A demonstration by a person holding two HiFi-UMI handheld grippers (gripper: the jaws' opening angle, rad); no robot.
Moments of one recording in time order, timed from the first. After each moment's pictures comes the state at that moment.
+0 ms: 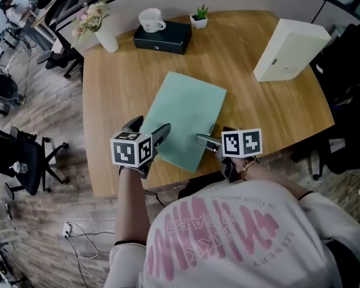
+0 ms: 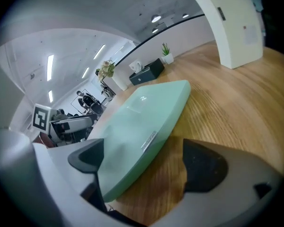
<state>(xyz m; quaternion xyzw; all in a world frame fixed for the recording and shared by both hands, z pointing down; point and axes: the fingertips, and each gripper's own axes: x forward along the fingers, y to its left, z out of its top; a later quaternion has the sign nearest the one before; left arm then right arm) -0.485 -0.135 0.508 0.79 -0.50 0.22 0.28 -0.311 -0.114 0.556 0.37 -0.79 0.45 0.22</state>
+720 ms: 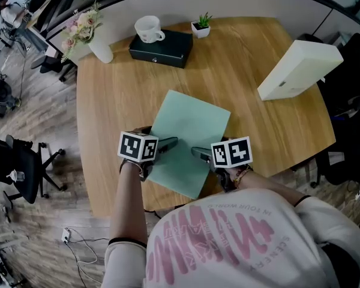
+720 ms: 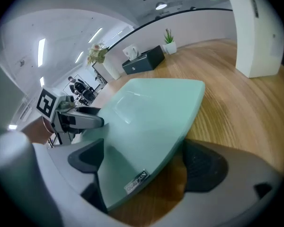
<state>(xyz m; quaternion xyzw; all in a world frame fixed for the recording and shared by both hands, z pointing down) -0.465 -0.191 0.582 0.79 -0.39 0.29 0.38 -0.325 -0.162 0.584 0.36 -0.76 0.44 0.31</state>
